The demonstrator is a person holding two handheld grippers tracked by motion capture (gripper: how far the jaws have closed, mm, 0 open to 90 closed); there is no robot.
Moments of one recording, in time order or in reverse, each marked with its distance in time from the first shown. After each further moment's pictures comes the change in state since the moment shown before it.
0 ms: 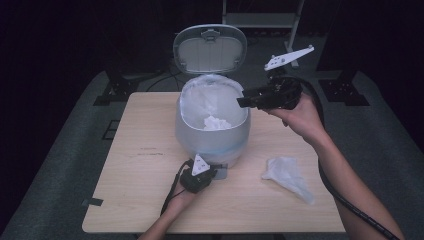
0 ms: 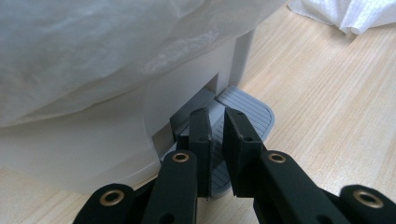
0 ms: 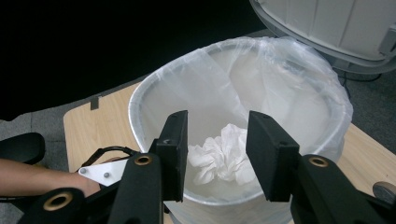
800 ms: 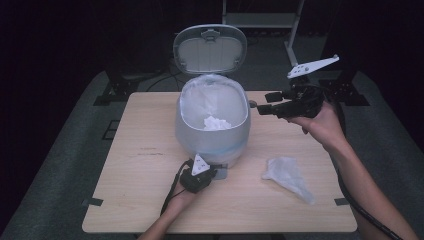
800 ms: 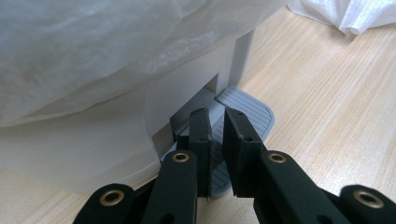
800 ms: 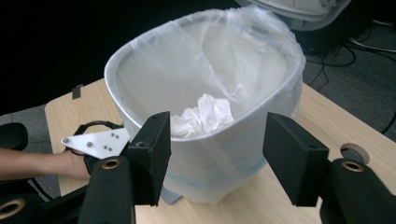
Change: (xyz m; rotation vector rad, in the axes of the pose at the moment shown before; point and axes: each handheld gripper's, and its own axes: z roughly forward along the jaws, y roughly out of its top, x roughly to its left) left arm 0.000 0.000 0.000 0.000 -0.002 0.002; right arm -0.012 -0.034 -0.032 0.011 -0.071 0.042
